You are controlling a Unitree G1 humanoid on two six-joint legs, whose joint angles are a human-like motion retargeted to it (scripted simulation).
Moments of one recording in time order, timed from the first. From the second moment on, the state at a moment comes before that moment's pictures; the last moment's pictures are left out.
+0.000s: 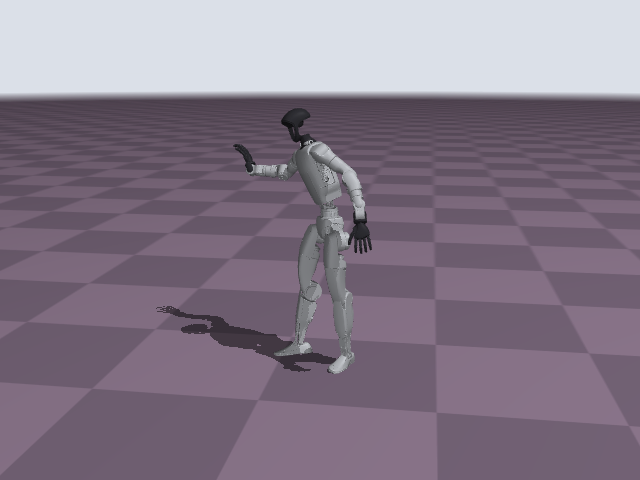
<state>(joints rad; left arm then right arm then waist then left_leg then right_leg) 0.37 0.50 -0.11 0.97 0.06 -0.20 -0.01 -0.50 -1.20 -0.30 0.58 -0.34 0.20 -1.07 -0.04 0.13 0.30 0.12 0.01 0.65 -0.05 -0.08 -0.26 -0.18 -0.14 -0.19 -0.07 0.26 0.26</state>
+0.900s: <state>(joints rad) 0.39 0.47 -0.16 0.86 0.04 -0.23 -0.04 -0.45 -1.06 -0.28 0.58 -0.20 0.07 -1.11 -0.06 0.19 0.33 0.05 0.02 0.62 -0.08 -0.03 -0.26 -0.23 -0.13 -0.22 -0.09 0.25 0.26</state>
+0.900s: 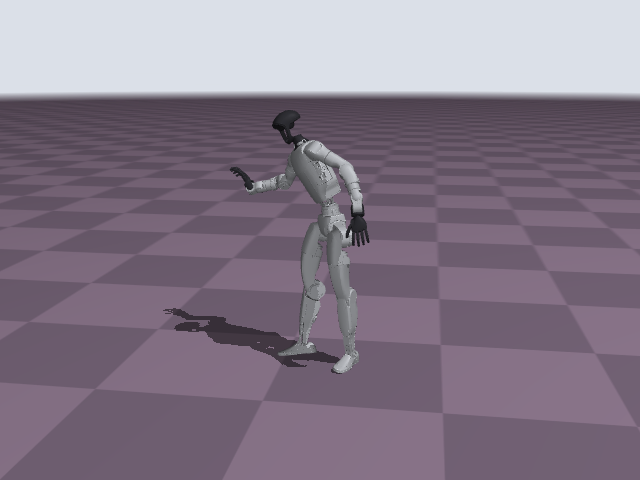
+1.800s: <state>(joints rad) 0.31 0.43 -0.10 0.72 -0.15 -0.23 0.07 0.05 -1.18 -0.62 0.69 -0.10 0.05 -1.10 -0.05 0.16 0.35 0.08 0.14 0.57 -0.05 0.00 -0.26 -0.17 -0.08 -0.30 -0.02 0.11 0.26</state>
